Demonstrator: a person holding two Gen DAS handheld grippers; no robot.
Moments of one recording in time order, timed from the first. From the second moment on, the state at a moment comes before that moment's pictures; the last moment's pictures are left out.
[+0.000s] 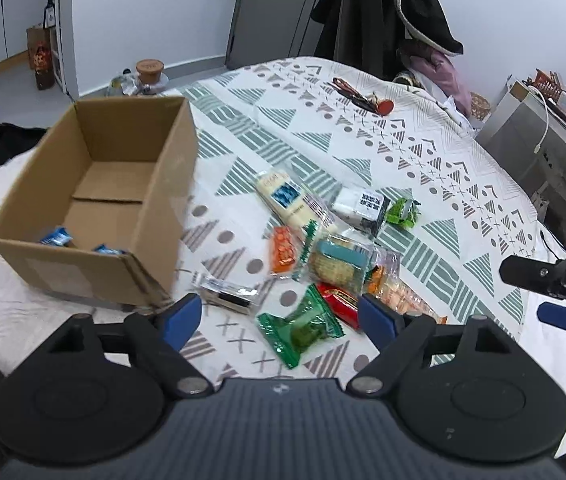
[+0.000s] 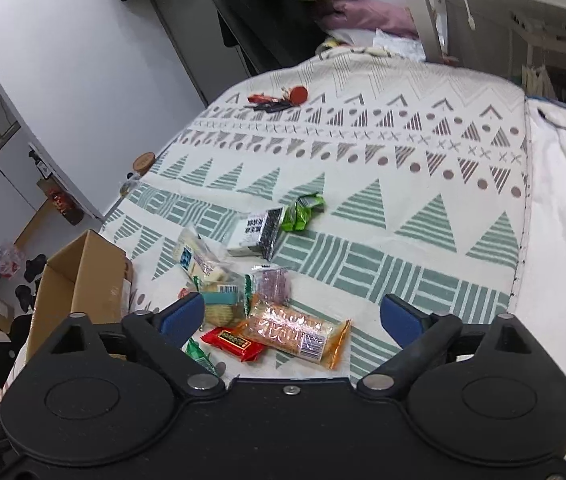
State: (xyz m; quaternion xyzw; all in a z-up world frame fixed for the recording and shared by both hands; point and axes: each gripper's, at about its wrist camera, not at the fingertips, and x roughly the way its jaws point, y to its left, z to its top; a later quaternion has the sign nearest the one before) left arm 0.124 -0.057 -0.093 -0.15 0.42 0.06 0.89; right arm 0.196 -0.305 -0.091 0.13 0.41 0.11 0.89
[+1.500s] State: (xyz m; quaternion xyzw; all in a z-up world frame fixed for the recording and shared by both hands) left arm 0.173 -0.064 -0.164 -0.21 0.46 0.10 0.86; right arm 0.258 -0.251 -0.173 0.01 0.53 0.14 0.84
